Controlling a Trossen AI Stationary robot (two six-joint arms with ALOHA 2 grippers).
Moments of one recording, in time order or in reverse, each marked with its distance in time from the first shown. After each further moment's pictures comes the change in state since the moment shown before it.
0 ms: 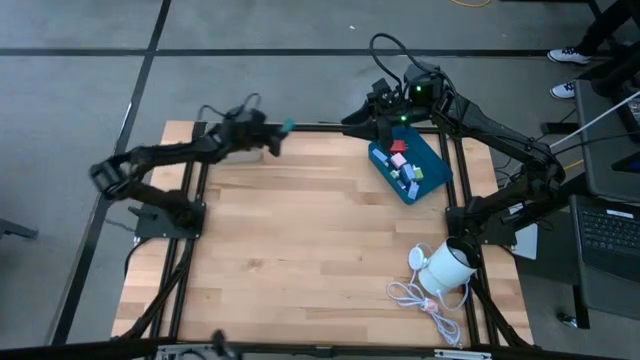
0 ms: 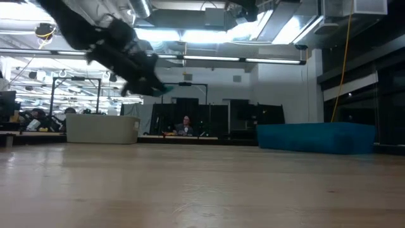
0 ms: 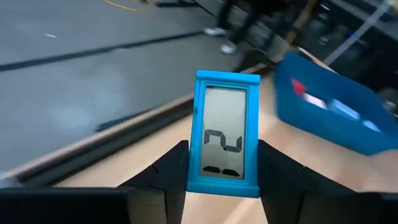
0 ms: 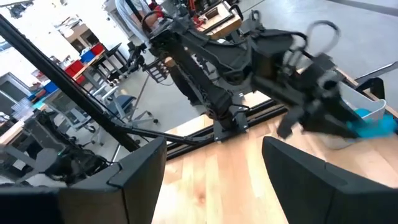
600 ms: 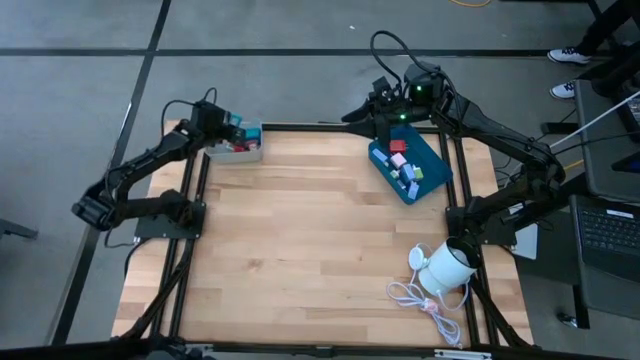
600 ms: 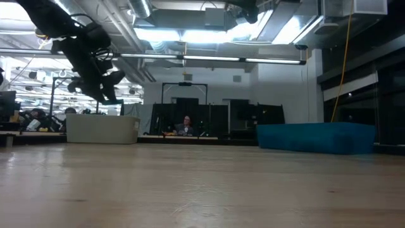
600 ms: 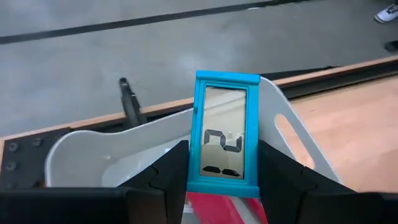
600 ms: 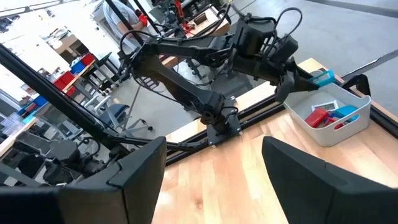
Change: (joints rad) left arm 0.329 -0.265 -0.039 -0.533 -0.202 0.115; right arm 0.000 0.000 0.000 0.003 0.049 0.045
